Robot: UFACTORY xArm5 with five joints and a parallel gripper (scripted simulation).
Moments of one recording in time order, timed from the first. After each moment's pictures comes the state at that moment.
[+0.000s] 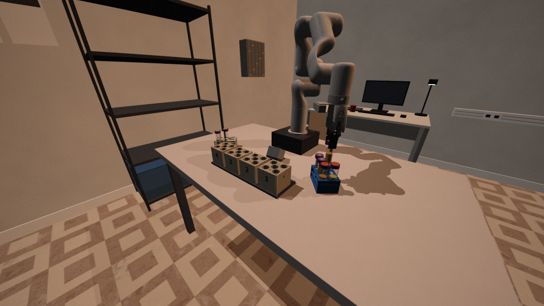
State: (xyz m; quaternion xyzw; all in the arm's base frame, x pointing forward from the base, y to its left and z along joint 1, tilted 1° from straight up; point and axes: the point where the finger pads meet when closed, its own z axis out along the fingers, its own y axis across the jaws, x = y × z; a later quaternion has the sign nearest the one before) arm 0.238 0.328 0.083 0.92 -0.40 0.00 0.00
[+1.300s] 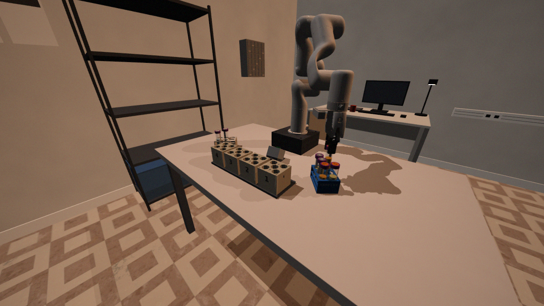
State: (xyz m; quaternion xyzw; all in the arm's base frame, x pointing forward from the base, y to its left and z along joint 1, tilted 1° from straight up) arm 0.238 0.328 0.060 0.92 -0.40 0.00 0.00
